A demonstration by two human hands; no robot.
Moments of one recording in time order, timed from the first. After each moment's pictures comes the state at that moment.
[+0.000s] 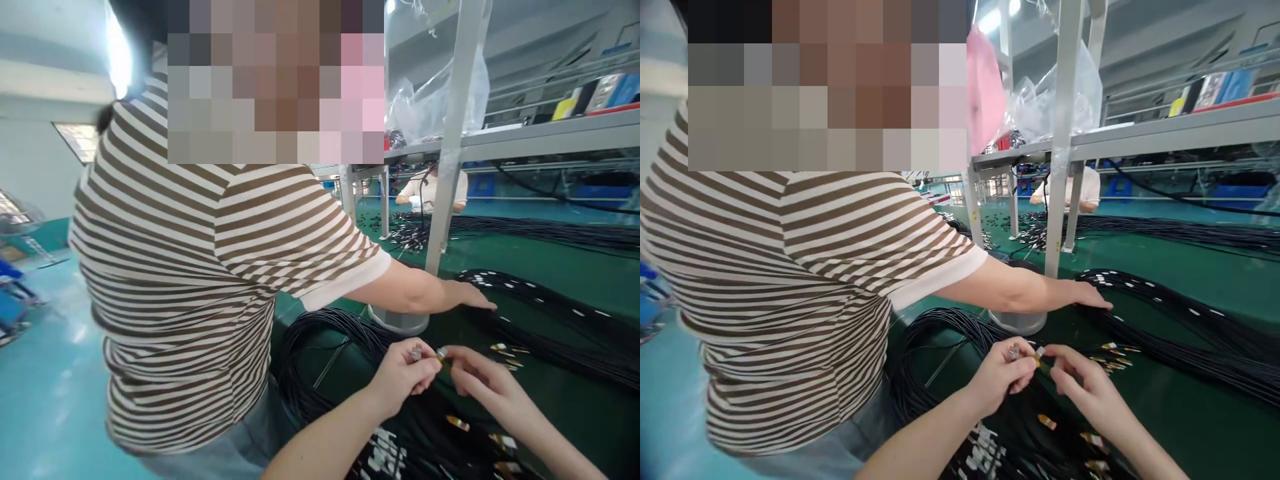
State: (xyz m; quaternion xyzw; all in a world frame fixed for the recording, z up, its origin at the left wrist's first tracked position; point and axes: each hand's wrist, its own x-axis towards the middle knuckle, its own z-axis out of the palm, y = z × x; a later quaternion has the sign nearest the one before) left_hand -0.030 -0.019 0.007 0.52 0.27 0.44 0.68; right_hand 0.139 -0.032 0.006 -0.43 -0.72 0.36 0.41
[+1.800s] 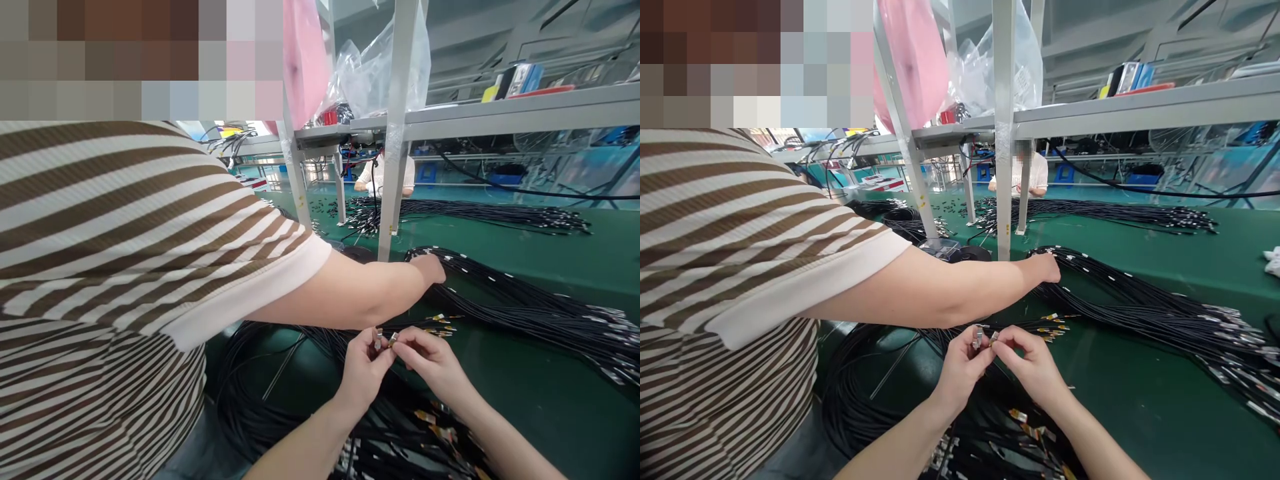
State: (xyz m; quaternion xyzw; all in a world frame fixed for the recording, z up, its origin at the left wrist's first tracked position) left_hand -0.008 -0.020 -0.008 0.53 0.35 0.49 0.59; right_hand 0.126 -0.036 0.005 -0.46 -0.64 0.36 0.50
